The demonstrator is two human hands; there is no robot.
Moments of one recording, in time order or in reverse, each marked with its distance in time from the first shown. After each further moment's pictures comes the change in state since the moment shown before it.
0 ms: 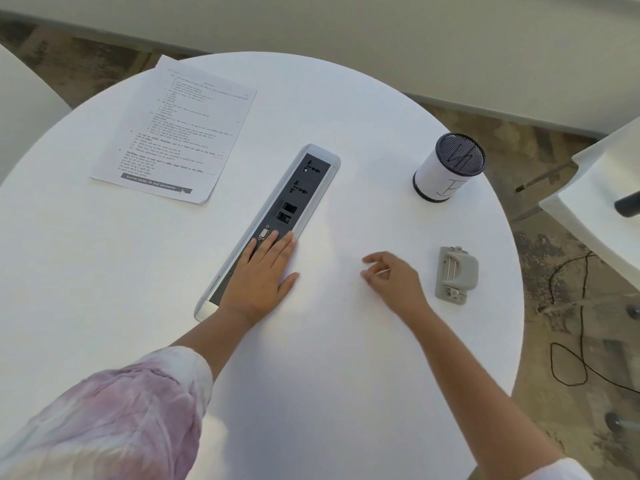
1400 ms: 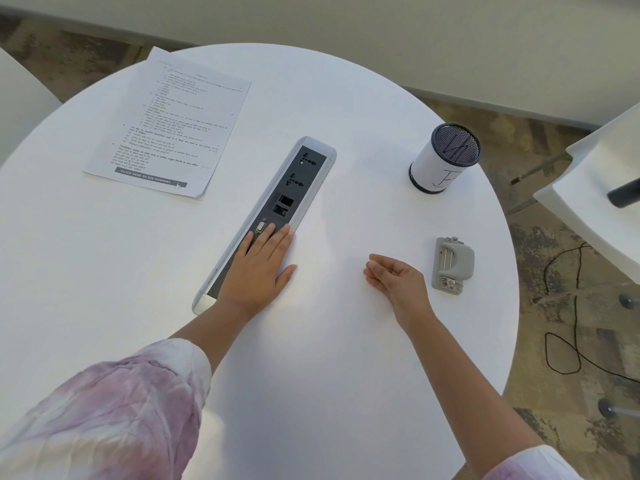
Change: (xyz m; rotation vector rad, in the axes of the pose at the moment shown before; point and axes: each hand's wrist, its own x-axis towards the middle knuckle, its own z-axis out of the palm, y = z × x) left_hand 0.000 -0.001 0.002 0.007 0.010 0.003; right_hand -0.013 0.013 0.005 0.826 0.066 0.254
